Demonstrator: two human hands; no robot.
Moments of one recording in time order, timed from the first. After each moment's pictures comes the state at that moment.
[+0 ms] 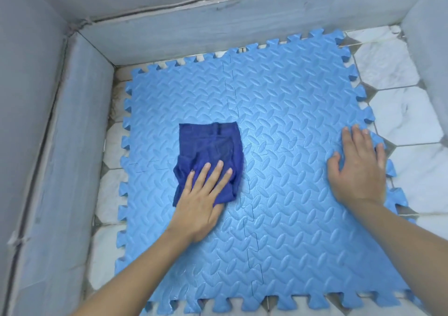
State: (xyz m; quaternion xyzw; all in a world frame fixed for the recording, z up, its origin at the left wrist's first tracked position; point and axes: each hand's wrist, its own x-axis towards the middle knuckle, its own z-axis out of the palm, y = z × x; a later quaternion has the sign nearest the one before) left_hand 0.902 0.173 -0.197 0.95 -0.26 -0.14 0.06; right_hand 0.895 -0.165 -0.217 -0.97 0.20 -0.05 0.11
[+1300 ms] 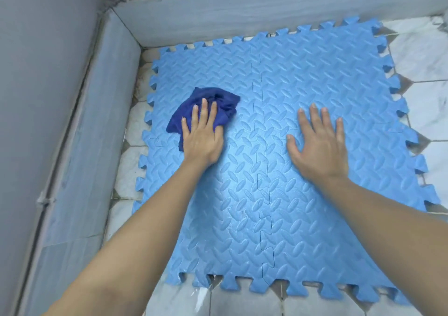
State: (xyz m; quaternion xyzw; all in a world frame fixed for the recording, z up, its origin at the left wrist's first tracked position) left_hand 0.997 0.171 -0.201 0.99 0.00 -0.10 0.11; right_hand 0.933 -0.077 -0.218 -0.99 0.06 -0.02 0.10
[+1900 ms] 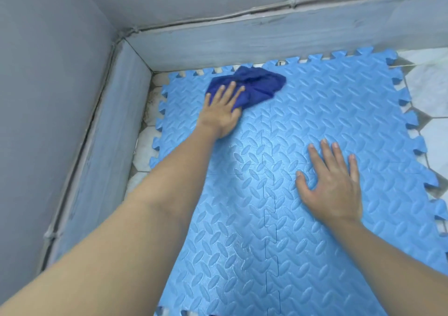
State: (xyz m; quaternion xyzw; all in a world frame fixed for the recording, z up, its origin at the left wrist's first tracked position) left_hand 1.133 0.150 -0.186 0.98 -0.14 -0.14 0.03; right_hand 0.936 -0.075 -0.211 -0.99 0.08 -0.04 0.14
